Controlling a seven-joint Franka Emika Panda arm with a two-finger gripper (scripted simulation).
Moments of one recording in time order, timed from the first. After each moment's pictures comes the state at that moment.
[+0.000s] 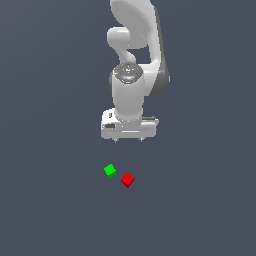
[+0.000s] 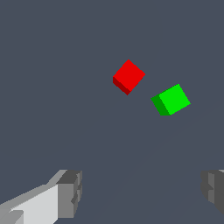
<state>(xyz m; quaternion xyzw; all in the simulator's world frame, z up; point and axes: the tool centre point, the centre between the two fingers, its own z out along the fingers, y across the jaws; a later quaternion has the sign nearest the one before) 0.015 0.003 0.164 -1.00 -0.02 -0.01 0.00</state>
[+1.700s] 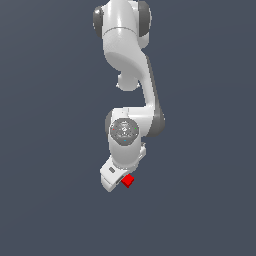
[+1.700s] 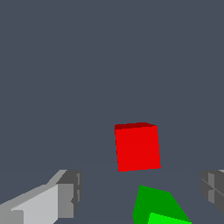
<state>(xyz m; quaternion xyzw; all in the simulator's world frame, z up) 0.117 -0.008 0.079 -0.92 -0.39 0.00 0.00</state>
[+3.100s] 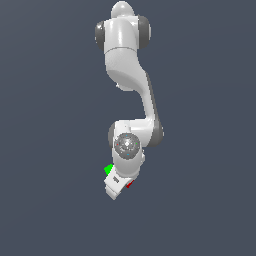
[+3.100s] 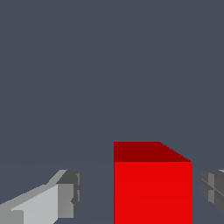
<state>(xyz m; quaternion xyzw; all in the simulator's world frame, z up) 0.126 -0.002 0.030 -0.90 -0.43 0.00 0.00</state>
